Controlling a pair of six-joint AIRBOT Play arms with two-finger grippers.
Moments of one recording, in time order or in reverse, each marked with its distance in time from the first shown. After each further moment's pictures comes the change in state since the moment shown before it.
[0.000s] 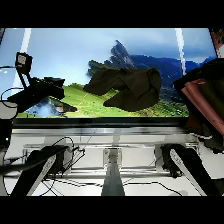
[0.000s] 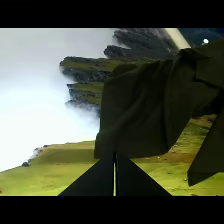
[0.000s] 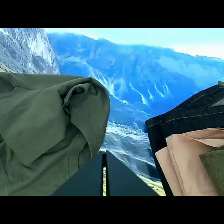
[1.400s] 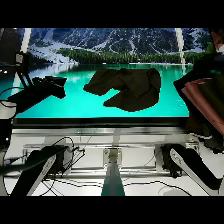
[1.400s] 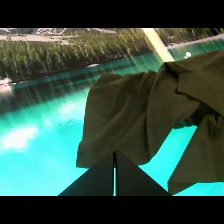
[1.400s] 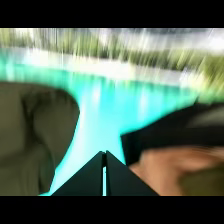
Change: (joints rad) left arm 0.000 0.000 -0.001 -0.090 0.002 0.000; right arm -0.029 -0.180 -0.099 -0.047 -0.128 -0.137
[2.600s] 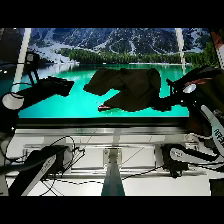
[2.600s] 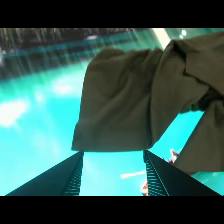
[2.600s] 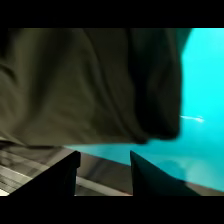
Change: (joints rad) left arm 0.000 -0.143 0.000 -0.014 0.000 -0.004; right arm -0.069 -0.408 -0.527 0.657 -0.104 -0.082
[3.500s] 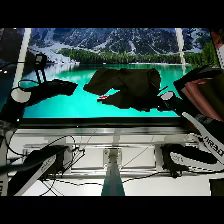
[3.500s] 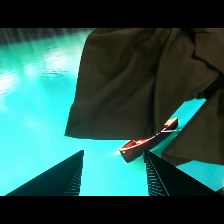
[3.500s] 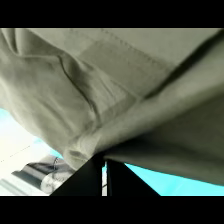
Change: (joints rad) left arm 0.000 -0.109 0.000 -0.036 0.000 0.000; right arm 0.397 0.001 -0.083 0.353 -0.329 -0.005
